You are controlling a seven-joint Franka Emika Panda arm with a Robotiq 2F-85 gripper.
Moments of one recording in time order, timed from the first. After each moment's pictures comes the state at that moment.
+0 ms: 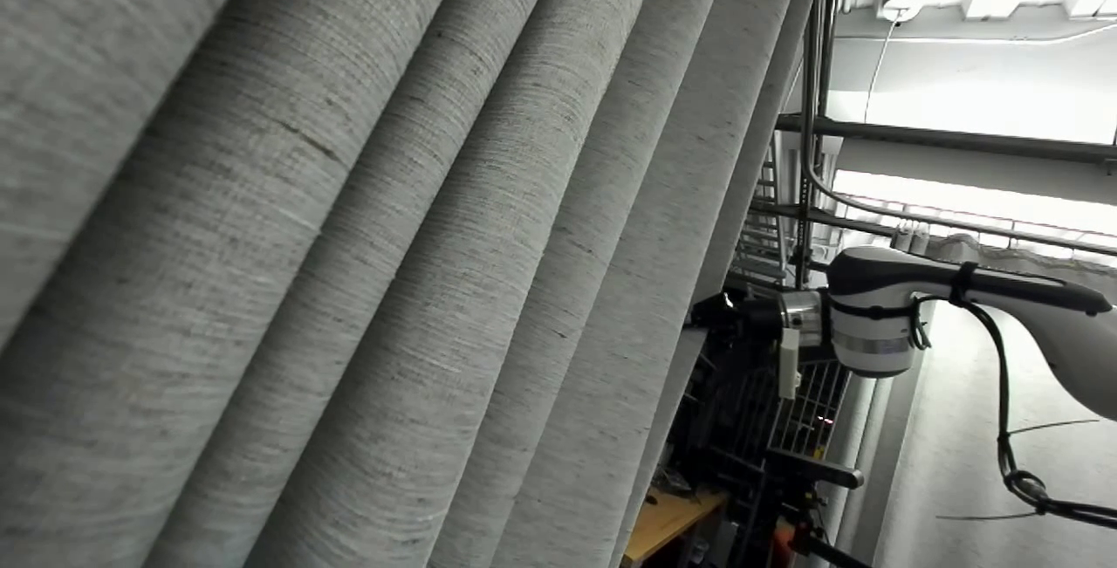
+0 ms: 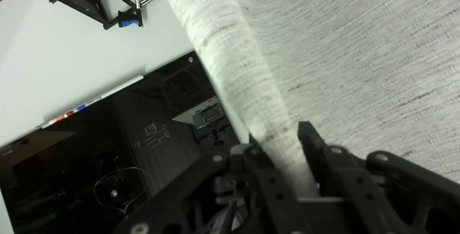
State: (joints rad) arm 0.84 -0.72 -1.19 -1.99 0.20 2.55 -0.51
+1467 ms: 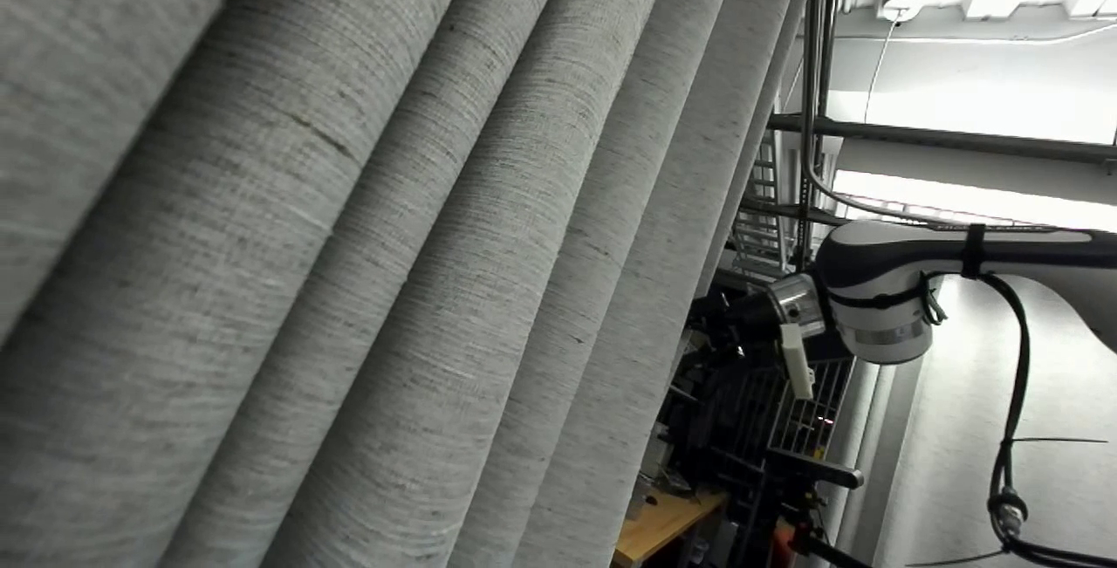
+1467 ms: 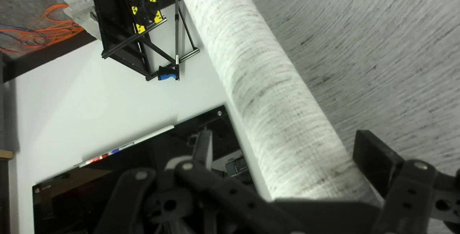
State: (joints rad) arm 0.43 -0.56 -0.81 -2.20 0.21 2.53 -0.39
